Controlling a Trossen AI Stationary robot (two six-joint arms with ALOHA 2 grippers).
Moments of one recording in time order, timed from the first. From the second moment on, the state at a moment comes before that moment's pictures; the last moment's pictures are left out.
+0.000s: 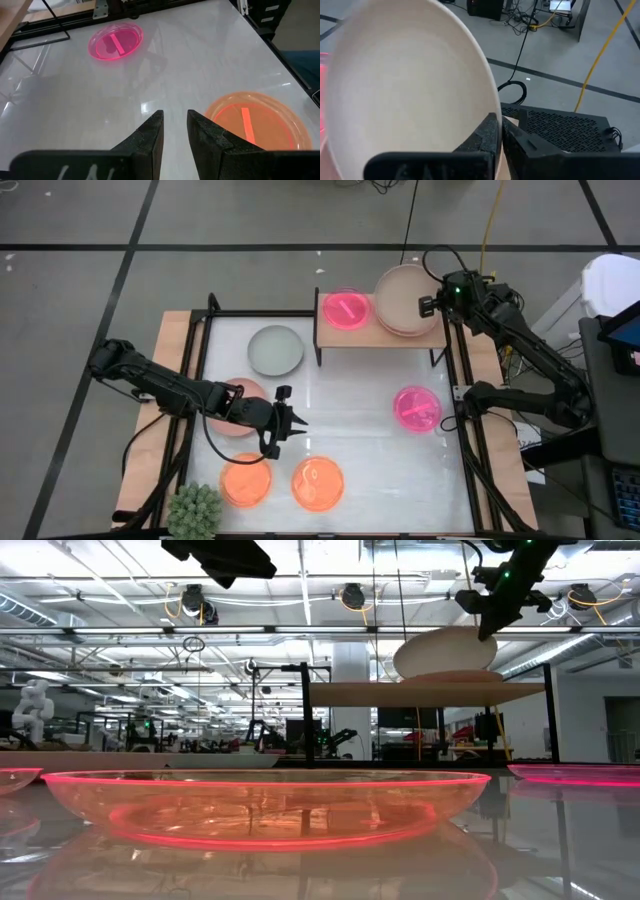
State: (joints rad) left arm -0.31 1.36 0.94 -0.14 -0.17 0.02; right arm -0.86 0.98 1.03 -0.69 0.44 0.19
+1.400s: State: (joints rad) left arm -0.31 1.36 0.94 -0.15 -0.17 0.03; right arm -0.43 0.69 0.75 -0.55 0.19 0.28
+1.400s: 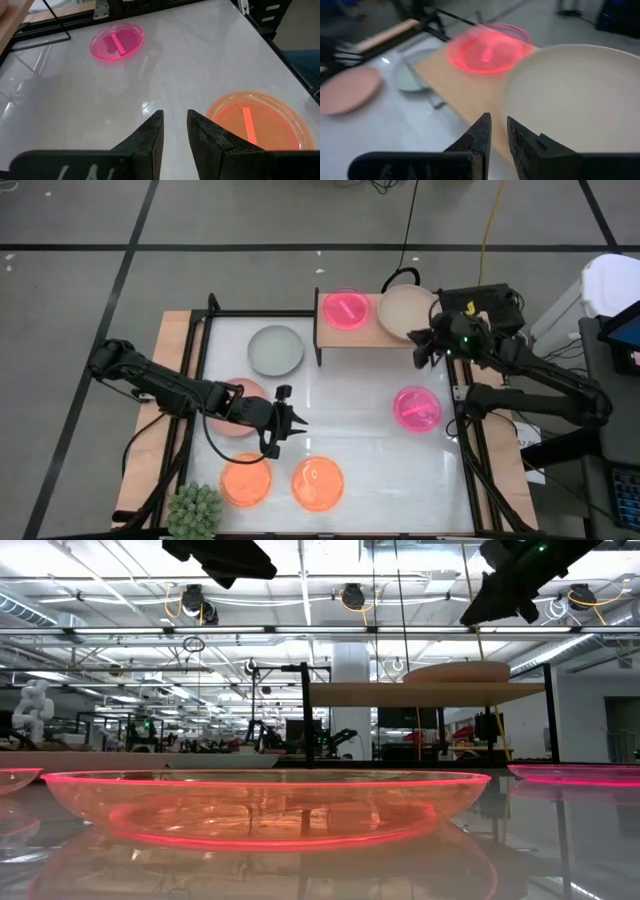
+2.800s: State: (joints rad) left arm -0.60 1.42 0.94 -0.50 -0.23 -0.20; right arm 0.42 0.88 0.63 -0.31 0.36 0.26
